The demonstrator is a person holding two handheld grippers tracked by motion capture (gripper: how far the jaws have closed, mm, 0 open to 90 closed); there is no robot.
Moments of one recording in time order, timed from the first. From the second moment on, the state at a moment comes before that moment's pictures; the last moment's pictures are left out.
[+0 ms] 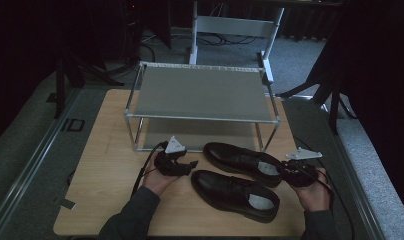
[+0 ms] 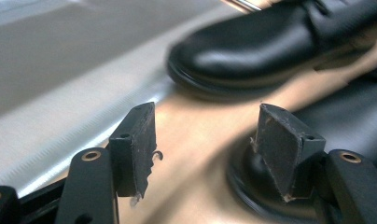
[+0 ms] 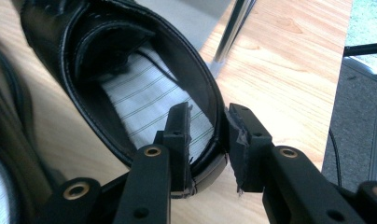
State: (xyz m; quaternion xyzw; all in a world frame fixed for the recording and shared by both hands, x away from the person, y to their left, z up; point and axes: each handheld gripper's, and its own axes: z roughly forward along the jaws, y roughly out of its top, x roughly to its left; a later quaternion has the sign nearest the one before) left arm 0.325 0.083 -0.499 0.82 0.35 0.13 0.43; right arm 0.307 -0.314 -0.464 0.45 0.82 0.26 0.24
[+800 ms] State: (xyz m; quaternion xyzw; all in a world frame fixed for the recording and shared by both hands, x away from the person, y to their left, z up) left arm 0.231 0.025 -0.524 0.87 0.25 0.03 0.43; right arm 0.307 -0.275 -0.474 0.33 0.88 0.31 0.13
